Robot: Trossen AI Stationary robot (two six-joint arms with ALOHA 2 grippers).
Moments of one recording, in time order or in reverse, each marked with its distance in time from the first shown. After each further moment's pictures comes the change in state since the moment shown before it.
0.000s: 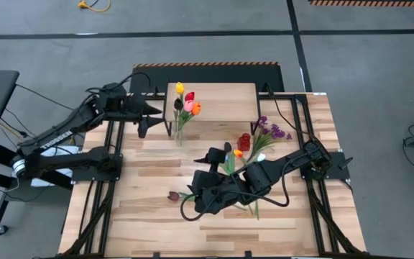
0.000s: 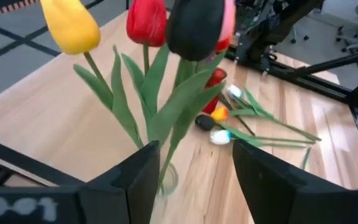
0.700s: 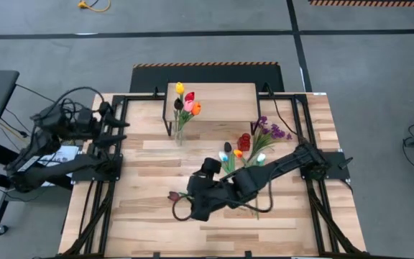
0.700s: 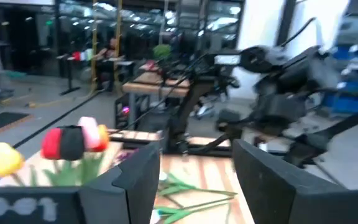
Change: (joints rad) left arm -0.150 -0.523 -0.075 0.099 0.121 -0.086; right arm -0.017 0.076 -0.015 -0.024 -0.195 0.206
